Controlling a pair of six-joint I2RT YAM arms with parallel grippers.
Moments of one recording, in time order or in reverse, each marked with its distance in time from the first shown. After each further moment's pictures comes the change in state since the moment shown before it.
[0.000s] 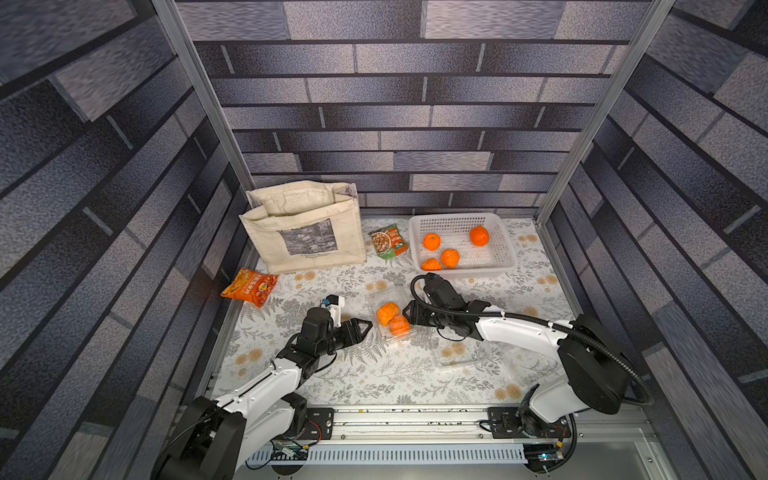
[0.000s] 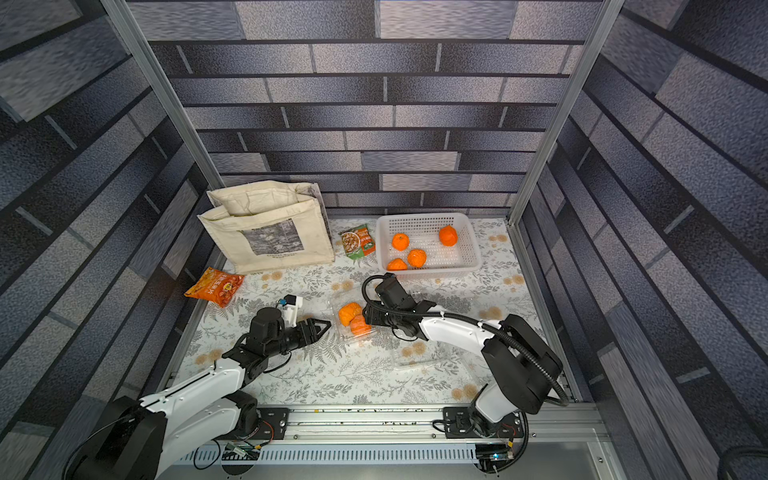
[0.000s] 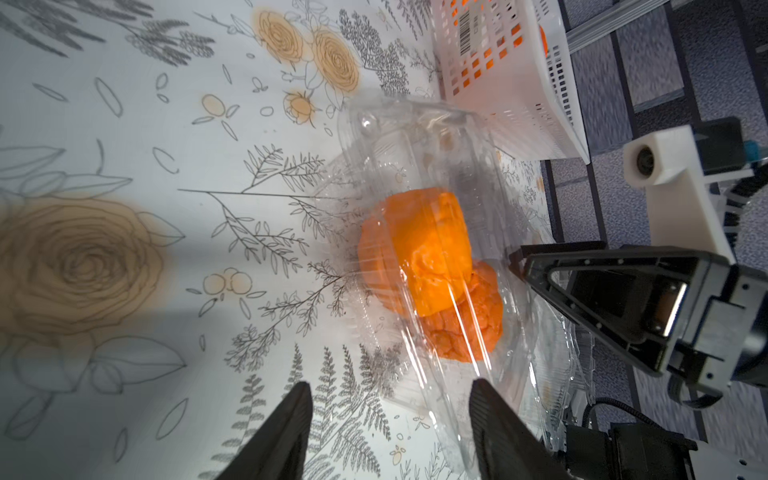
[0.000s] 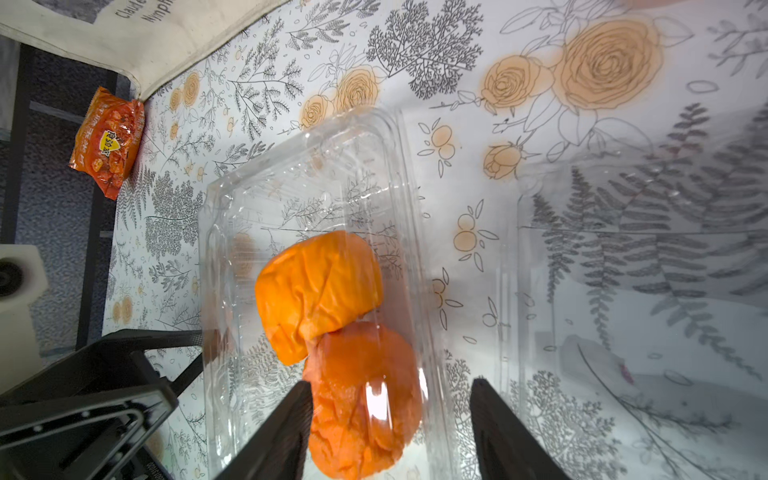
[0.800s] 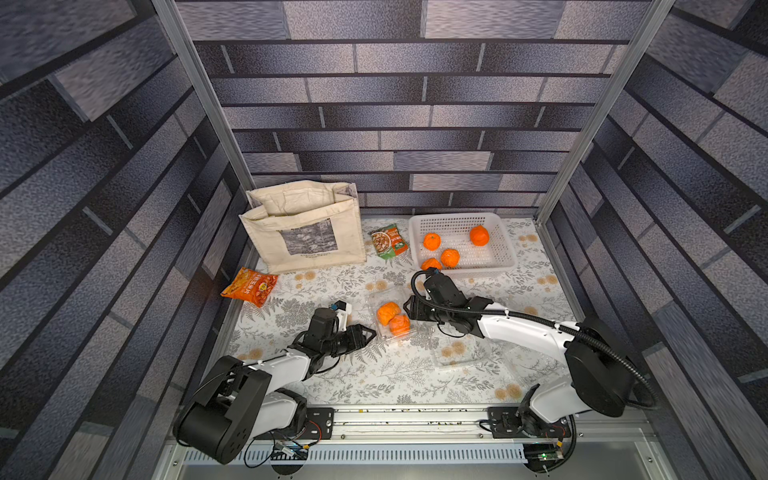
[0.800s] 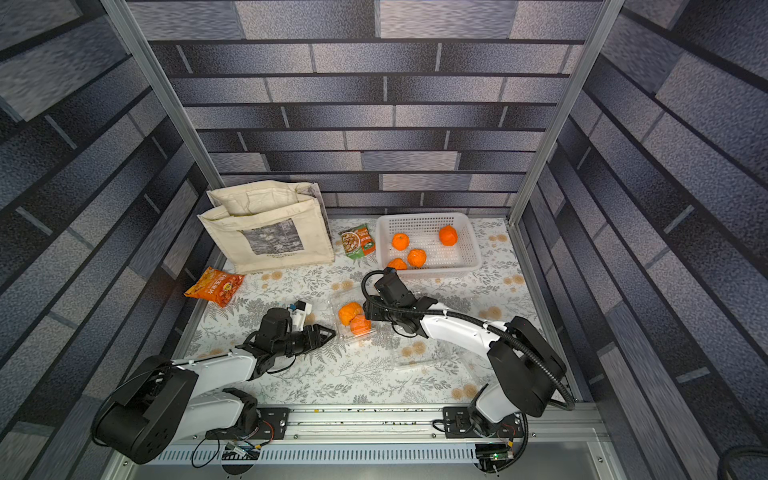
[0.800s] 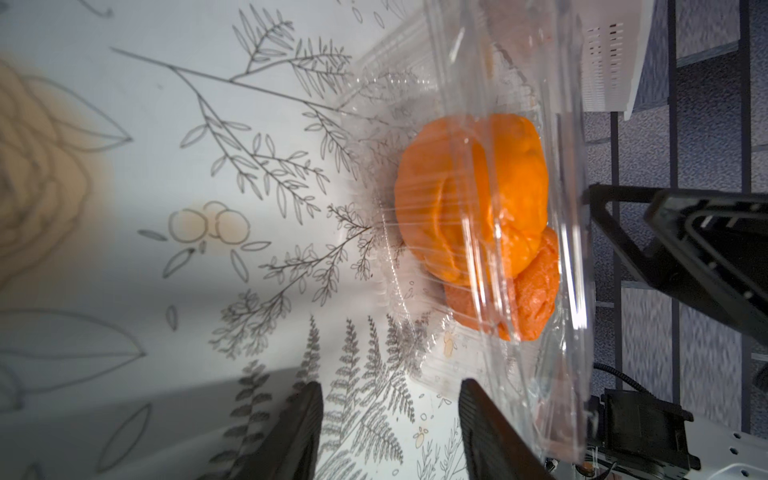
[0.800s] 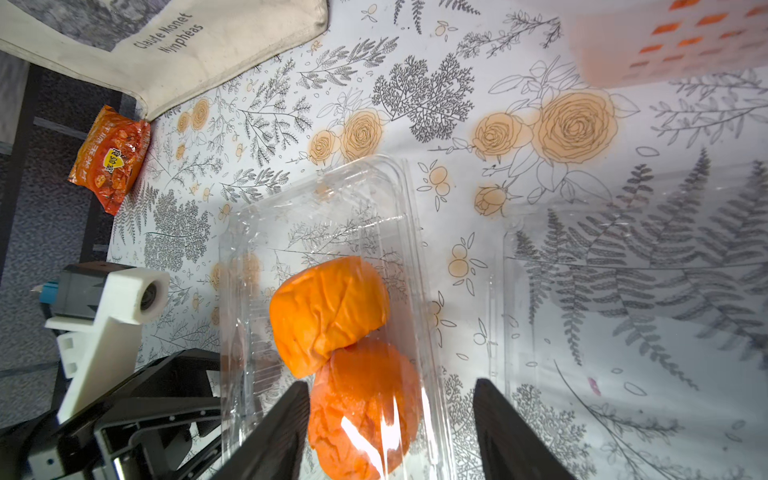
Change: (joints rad) left arm 0.001 0.288 -0.002 0.168 0.131 -0.018; right arm 0.000 0.000 0.048 -0.038 0.053 -0.035
